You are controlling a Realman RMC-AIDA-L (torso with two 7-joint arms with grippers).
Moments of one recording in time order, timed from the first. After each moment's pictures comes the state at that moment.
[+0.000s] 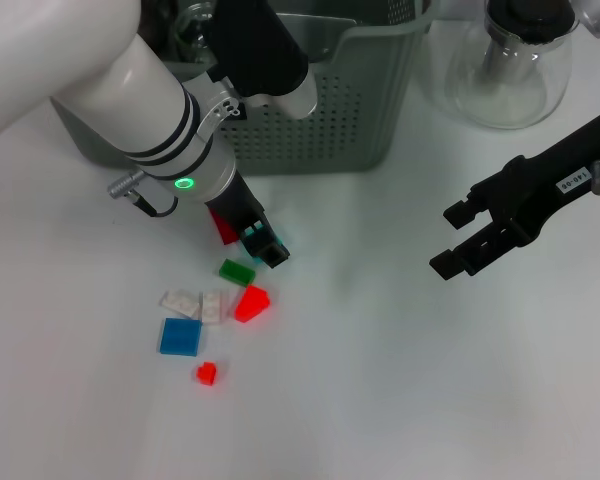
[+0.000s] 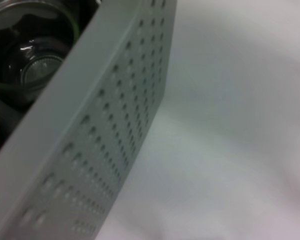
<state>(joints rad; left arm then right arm) -0.74 -2.17 1.52 1.03 2.67 1.27 -2.41 0.84 1.98 -1.04 -0.81 -2.35 -1.74 2.02</state>
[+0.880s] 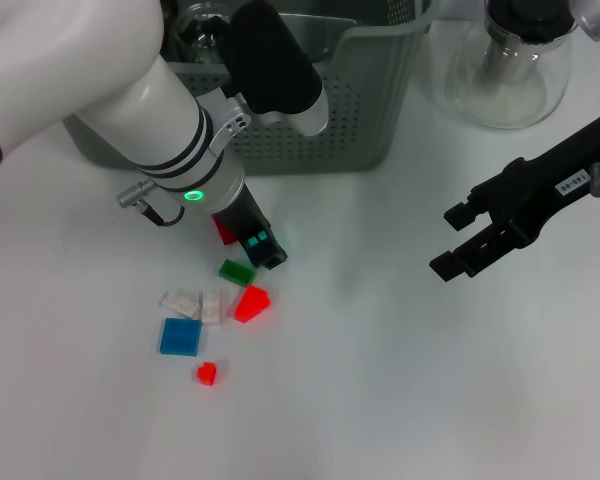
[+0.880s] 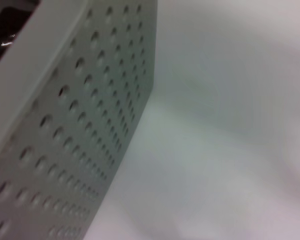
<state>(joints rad) -0.75 -2.17 1.59 1.02 2.67 1.24 -2.44 0.84 1.98 -1.04 -0.81 -2.35 -1.73 2.02</state>
